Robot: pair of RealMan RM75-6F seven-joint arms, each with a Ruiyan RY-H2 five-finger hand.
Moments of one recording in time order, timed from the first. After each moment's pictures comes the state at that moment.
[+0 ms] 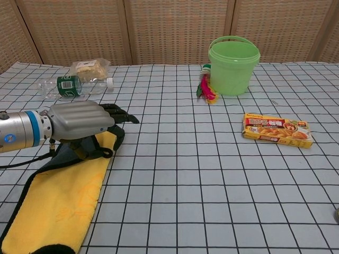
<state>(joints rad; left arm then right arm) -0.83 -1.54 0.03 -1.24 1.55 0.82 0.22 -0.01 -0.99 0.10 -1.70 -1.41 1.53 0.00</state>
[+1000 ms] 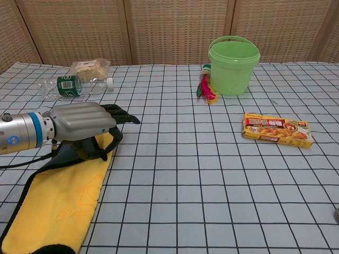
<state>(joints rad) -0.84 -1.57 0.03 -1.21 1.55 0.83 0.22 -0.01 -0.99 0.10 -1.71 -1.41 1.53 0.01</state>
